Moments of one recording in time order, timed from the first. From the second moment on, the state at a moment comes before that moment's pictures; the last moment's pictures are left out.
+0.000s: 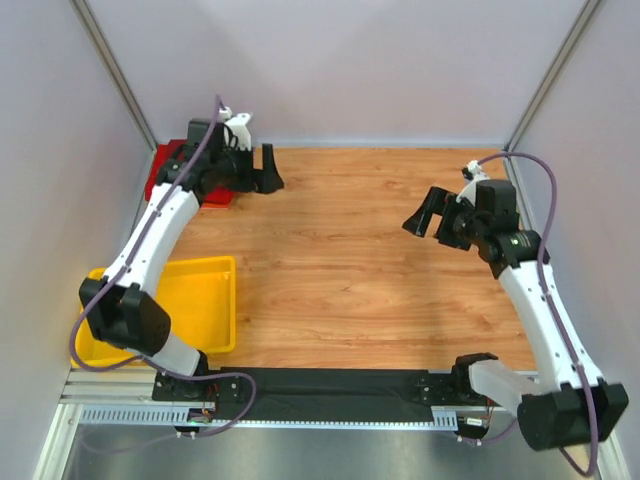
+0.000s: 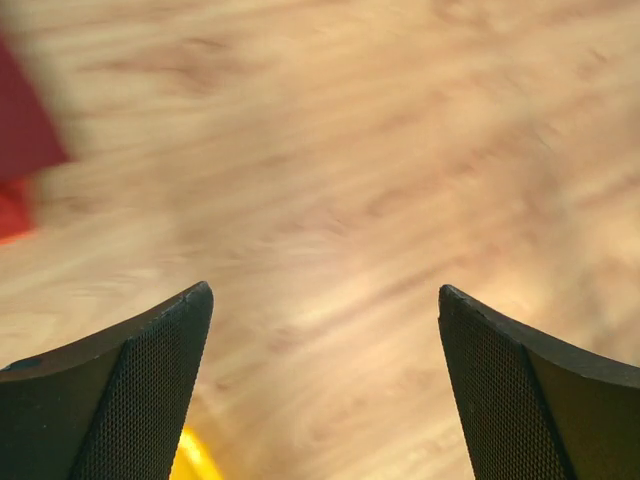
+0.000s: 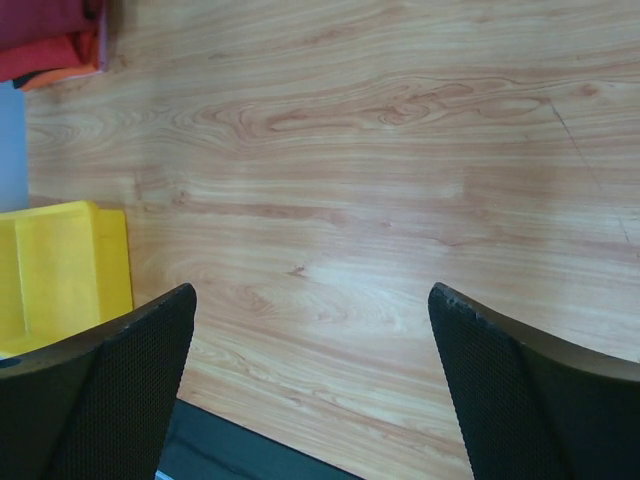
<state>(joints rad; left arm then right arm) -0.17 1.60 1.63 -0.68 0.32 -0.16 0.13 1.14 1.11 -0.67 -0.31 0.45</state>
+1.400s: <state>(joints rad) 0.41 2.35 2.23 -0.74 0.57 -0.24 0.16 1.23 1.10 -0.64 -0.34 0.46</state>
